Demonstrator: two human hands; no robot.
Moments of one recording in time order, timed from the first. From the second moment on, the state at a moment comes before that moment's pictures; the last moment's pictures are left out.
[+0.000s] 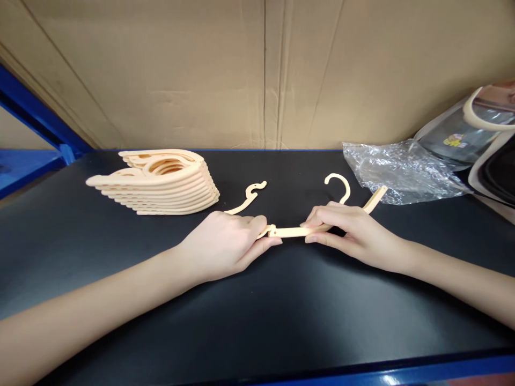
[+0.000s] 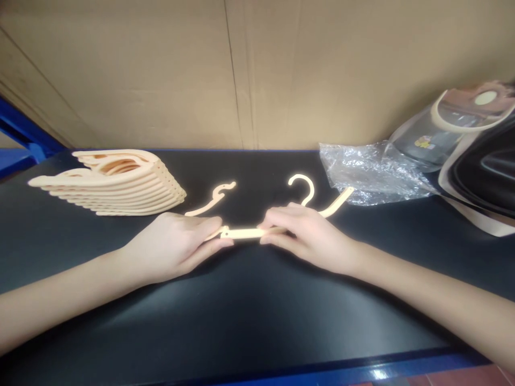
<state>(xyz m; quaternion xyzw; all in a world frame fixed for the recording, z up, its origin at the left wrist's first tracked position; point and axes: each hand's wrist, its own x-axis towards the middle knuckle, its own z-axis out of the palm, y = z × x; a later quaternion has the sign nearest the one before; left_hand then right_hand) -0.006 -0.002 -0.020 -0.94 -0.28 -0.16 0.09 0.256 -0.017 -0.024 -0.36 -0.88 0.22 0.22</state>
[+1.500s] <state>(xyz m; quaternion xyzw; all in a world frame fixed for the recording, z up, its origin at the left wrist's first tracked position) -0.004 -0.011 -0.003 -0.97 -0.07 -0.20 0.14 0.256 -0.015 -0.019 -0.31 -0.89 0.17 0.27</state>
